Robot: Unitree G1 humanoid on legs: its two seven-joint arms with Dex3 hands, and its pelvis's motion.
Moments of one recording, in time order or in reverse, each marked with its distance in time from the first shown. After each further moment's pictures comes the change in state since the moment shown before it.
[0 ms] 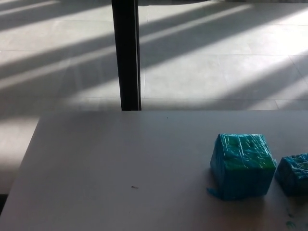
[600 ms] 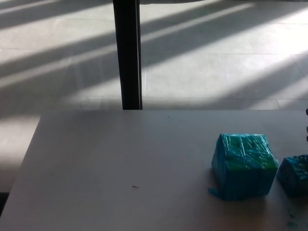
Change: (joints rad) left_arm -0.003 0.000 -0.007 0.001 -0.002 0.000 -0.001; right_arm -0.189 -0.044 0.160 0.225 -0.214 -0.117 0.008
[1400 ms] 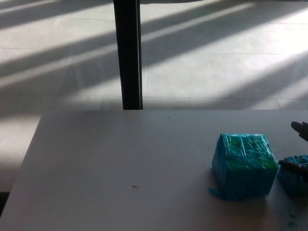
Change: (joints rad) left_arm 0.000 0.000 -0.011 0.000 -0.001 0.000 0.000; right_arm -0.017 -0.081 0.345 -0.046 -0.334 0.038 0.006
